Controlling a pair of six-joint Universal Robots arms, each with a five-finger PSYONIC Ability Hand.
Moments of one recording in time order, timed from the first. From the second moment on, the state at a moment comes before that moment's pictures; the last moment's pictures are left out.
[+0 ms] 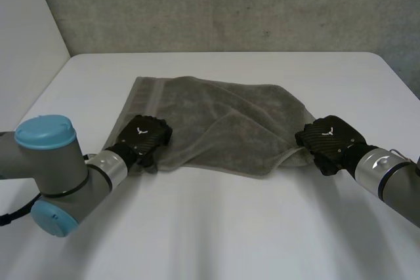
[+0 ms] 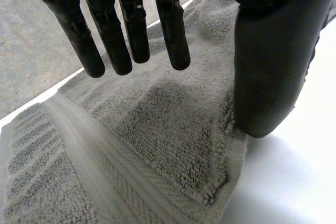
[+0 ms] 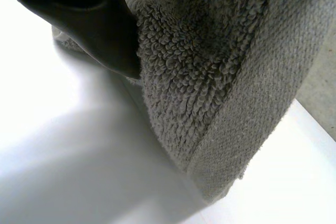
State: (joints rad) left arm 4.40 -2.20 -1.62 3.53 -1.20 3.49; right arm 1.72 -1.25 1.75 -0.06 1.10 2.47; left_hand 0.53 0.54 0.55 0.55 0.36; right_hand 1.33 1.30 1.33 1.34 1.16
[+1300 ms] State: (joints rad) left arm 4.56 -1.92 -1.25 3.30 -1.18 3.32; right arm 1.75 -1.15 0.89 0.47 1.25 2.53; left_hand 1.26 1.35 1.34 1.36 1.12; right_hand 1.33 1.30 1.33 1.34 1.16
